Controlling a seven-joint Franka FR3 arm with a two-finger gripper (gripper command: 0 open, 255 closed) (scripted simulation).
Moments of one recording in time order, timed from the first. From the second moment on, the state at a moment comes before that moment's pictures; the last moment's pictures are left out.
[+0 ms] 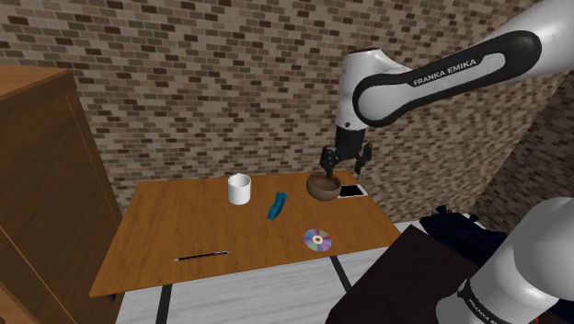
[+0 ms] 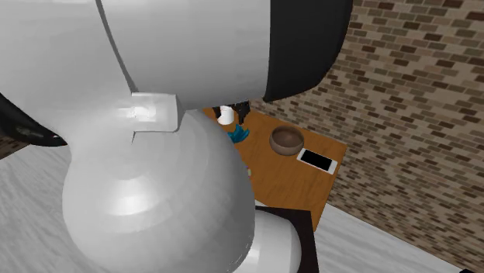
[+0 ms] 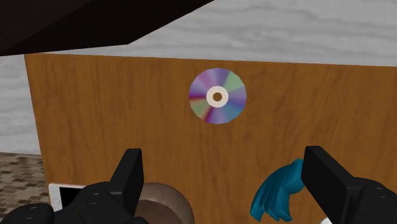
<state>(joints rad) -0.07 -0.25 0.22 -2.42 -0.02 2.08 0.58</state>
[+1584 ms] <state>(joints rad) -0.05 0.69 0.12 -1.74 -0.14 2.39 1.16</state>
